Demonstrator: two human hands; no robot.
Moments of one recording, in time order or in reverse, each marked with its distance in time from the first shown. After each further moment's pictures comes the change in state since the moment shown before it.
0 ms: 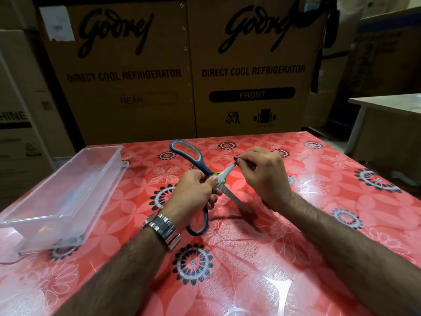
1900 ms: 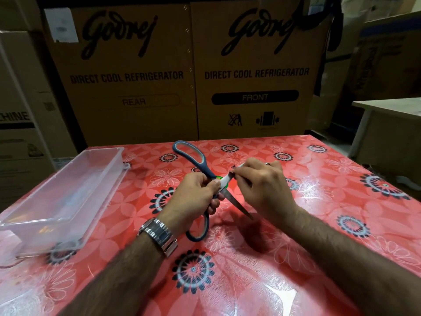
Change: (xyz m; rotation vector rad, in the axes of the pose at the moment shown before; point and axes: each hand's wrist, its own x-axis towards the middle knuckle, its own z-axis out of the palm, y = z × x) left_hand 0.000 0.001 -0.003 -0.009 -0.051 0.010; right_hand -0.012 -0.022 -0.010 -0.179 -0.088 -0.087
